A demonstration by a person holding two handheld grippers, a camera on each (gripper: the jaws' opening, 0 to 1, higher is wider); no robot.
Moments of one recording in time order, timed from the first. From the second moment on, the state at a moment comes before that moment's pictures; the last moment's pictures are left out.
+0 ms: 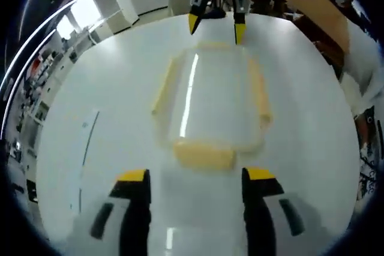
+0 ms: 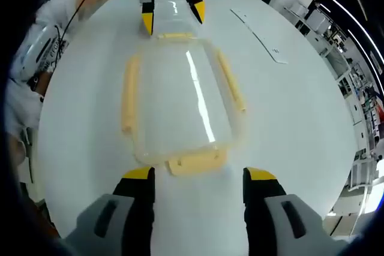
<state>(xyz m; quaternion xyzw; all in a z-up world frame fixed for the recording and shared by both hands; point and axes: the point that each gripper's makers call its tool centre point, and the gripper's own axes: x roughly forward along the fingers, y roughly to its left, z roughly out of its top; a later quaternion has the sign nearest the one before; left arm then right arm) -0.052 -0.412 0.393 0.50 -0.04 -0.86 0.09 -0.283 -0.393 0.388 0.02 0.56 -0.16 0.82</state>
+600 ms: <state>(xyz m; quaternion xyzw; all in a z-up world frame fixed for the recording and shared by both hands) -0.065 -0.397 0.380 0.51 -0.01 -0.86 0.00 -0.263 -0.385 0.379 0.06 0.55 -0.07 0.83</state>
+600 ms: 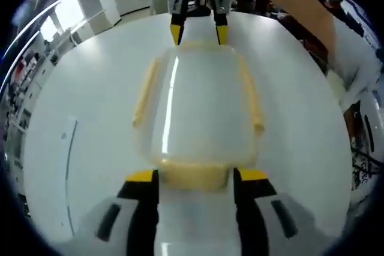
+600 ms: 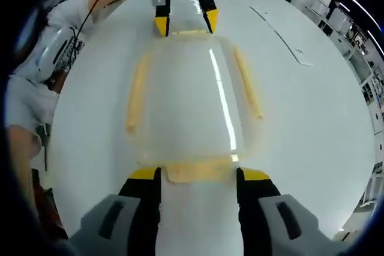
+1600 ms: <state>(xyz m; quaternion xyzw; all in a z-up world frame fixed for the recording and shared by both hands) -0.067 -0.406 0.384 0.50 -0.02 -0.86 -0.02 -0.257 -0.386 0.375 0.05 0.61 -0.06 0.79</state>
